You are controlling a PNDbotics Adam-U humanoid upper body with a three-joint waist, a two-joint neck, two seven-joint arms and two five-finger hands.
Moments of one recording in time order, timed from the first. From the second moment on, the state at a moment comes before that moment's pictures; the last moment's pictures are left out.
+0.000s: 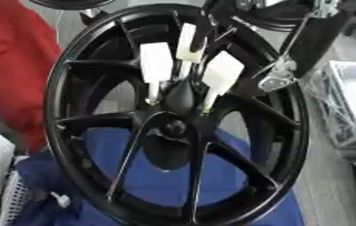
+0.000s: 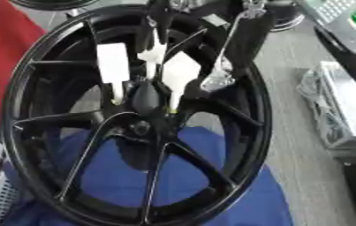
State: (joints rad) left arm -0.50 1.00 0.11 -1.56 0.44 0.07 0.33; right arm -1.11 -0.82 0.47 -1.78 0.12 -0.20 0.91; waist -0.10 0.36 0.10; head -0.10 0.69
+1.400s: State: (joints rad) left arm -0.50 0.99 0.11 -1.55 0.45 0.08 0.34; right arm -1.06 -0.83 0.44 -1.68 0.16 -0.21 0.91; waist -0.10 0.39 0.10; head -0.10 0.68
